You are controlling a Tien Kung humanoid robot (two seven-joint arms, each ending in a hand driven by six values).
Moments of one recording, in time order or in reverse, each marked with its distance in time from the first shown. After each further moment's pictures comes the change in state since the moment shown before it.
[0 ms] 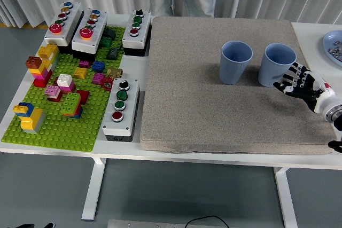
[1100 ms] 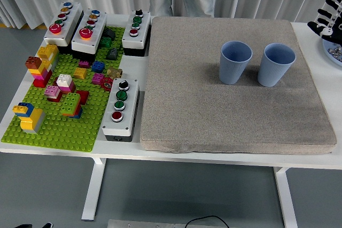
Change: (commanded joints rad) left arm 0.000 0.007 -0.016 0.000 0.011 0.001 -0.001; right arm 0.153 -0.080 0.159 0.178 0.043 -0.054 -0.009
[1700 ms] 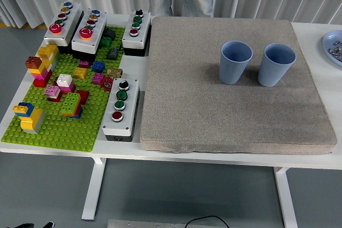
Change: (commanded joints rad) left arm -0.007 -0.006 0.017 0.000 -0.007 0.002 -0.005; right arm 0.030 0.088 0.129 0.075 0.010 -0.111 0.029
